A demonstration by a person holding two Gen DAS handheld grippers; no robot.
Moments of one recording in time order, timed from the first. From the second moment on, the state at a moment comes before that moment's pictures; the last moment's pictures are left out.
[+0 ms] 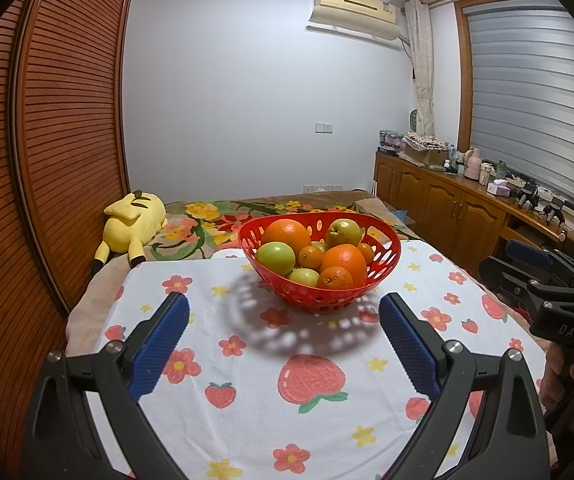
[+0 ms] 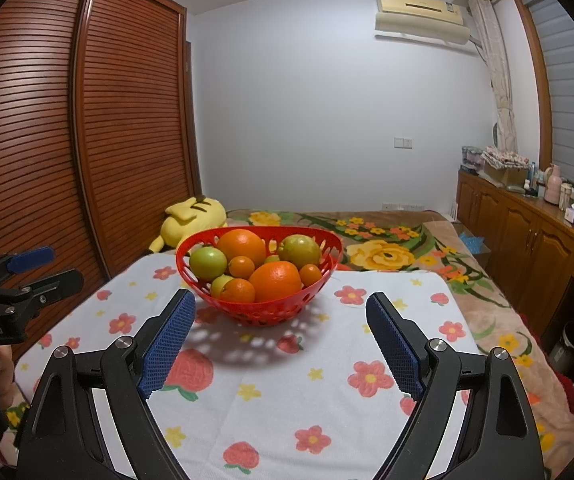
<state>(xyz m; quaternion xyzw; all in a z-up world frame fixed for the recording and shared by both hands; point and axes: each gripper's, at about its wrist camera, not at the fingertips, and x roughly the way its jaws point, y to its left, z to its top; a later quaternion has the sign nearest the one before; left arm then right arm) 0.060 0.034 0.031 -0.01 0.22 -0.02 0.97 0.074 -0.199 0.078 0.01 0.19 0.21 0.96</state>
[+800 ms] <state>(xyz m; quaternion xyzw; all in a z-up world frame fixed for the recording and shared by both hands) 0.061 0.031 0.031 -0.01 0.22 -0.02 0.97 0.073 -0.199 0.079 0.01 0.19 0.21 0.96</state>
